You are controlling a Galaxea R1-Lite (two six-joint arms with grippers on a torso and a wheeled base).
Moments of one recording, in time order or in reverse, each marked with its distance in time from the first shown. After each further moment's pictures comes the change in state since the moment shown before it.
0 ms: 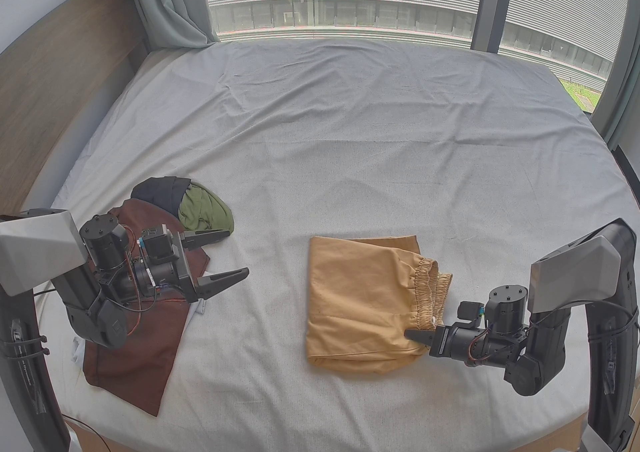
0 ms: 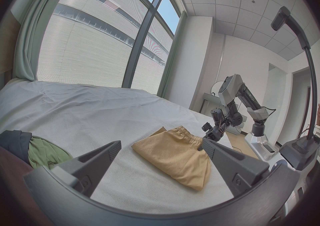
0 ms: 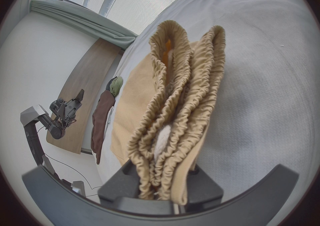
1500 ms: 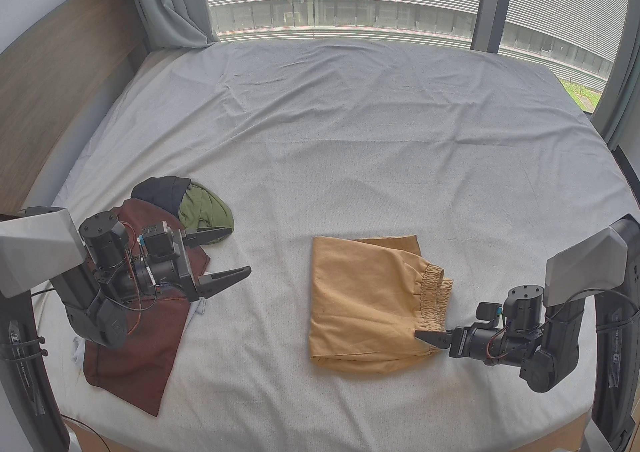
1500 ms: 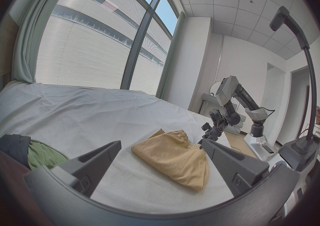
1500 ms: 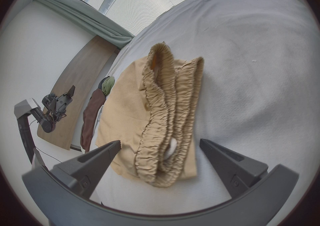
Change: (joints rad) left arm -0.012 -0.020 0.002 0.000 0.001 -0.004; right arm -0.100 -0.014 0.071 0.003 0.006 -0.124
